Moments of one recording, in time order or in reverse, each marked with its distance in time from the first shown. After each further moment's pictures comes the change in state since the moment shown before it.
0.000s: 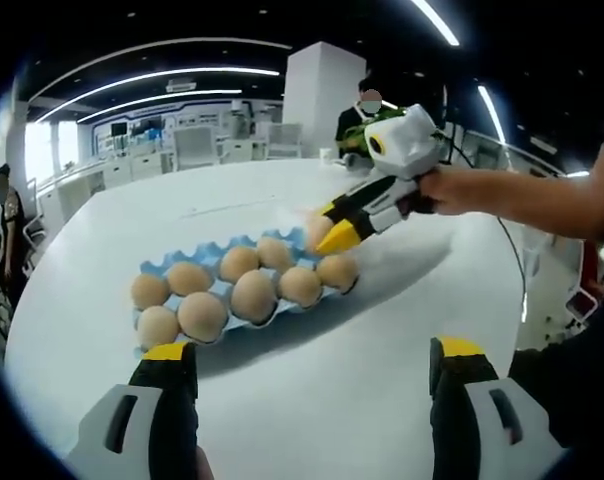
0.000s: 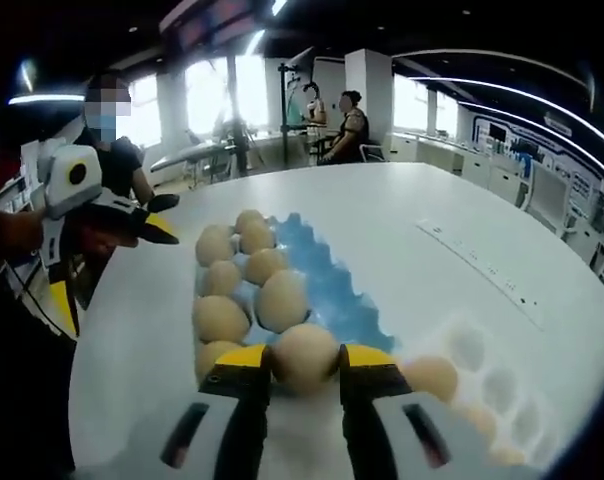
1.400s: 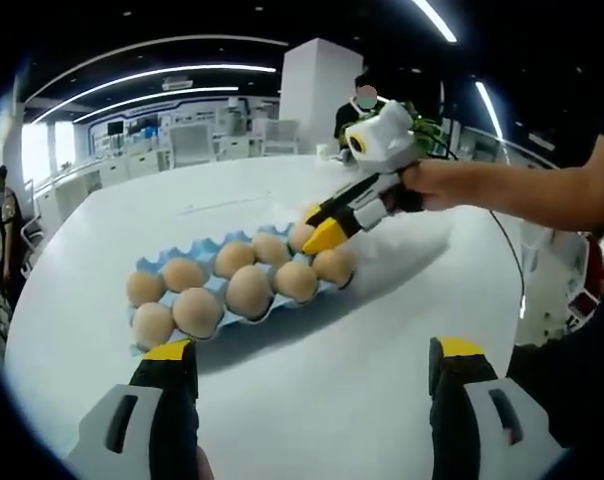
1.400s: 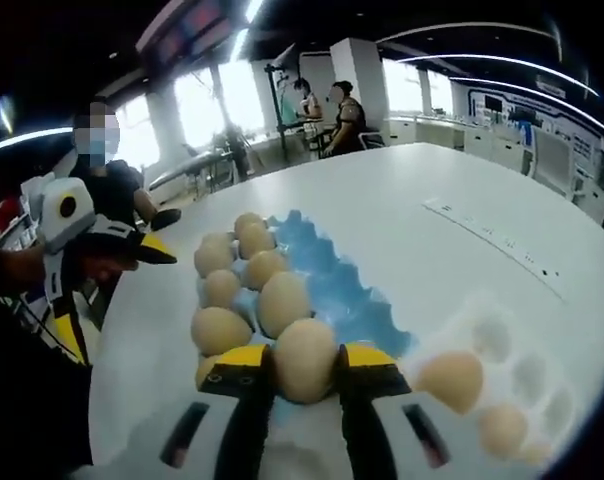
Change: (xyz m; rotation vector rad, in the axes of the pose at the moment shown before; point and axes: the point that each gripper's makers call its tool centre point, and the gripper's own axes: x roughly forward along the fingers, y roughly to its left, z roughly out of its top) left arm 0.000 -0.001 -0.005 0.007 0.016 -0.007; right arm 0.010 -0.001 -0.002 0.140 0.001 0.054
